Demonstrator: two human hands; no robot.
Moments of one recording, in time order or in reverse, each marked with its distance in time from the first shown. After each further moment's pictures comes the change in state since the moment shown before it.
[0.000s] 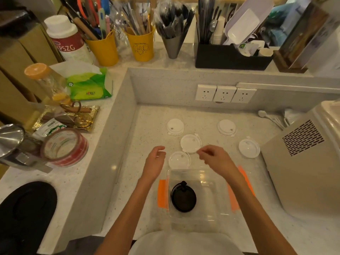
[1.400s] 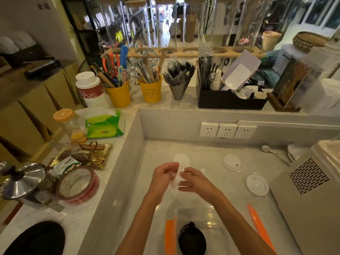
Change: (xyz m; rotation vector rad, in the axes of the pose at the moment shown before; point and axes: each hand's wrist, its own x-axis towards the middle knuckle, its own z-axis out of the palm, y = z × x) left_hand 0.003 0.081 -0.017 -0.261 -0.012 0.123; right_hand 0.053 -0.044 0.050 0.620 -0.353 -0.008
